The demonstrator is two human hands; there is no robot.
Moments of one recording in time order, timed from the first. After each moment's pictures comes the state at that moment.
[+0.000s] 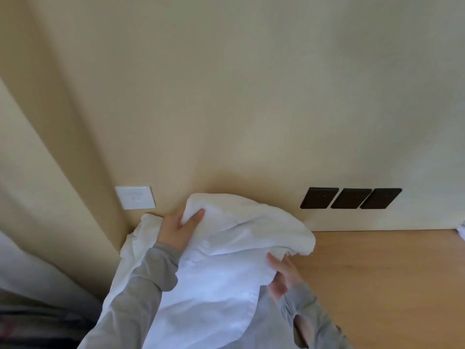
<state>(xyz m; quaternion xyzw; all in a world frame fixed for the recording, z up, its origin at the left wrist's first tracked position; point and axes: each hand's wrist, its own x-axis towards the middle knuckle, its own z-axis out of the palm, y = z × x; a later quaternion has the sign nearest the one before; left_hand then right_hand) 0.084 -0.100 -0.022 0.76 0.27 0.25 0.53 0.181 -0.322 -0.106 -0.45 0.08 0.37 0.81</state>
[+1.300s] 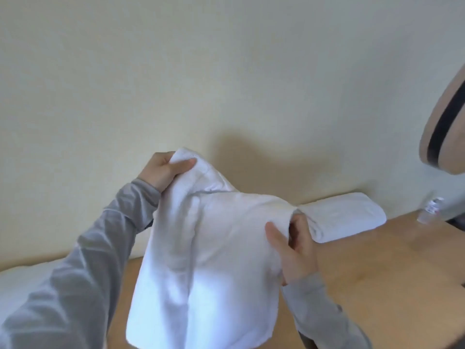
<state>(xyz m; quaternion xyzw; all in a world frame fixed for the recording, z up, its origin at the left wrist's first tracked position) 0.327 -0.492 0.155 0.77 0.04 0.20 0.60 0.290 -0.747 0.080 -0.60 -0.10 -0.03 0.79</state>
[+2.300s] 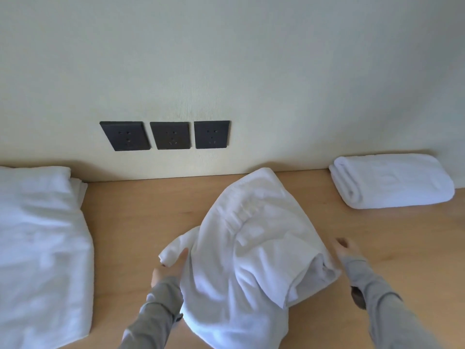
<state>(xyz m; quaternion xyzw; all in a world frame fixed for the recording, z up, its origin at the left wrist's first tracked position) 0.262 -0.561 -0.197 0.51 0.64 -0.04 0.57 0.487 -0.893 -0.174 -0.90 0.18 0.21 0.34</state>
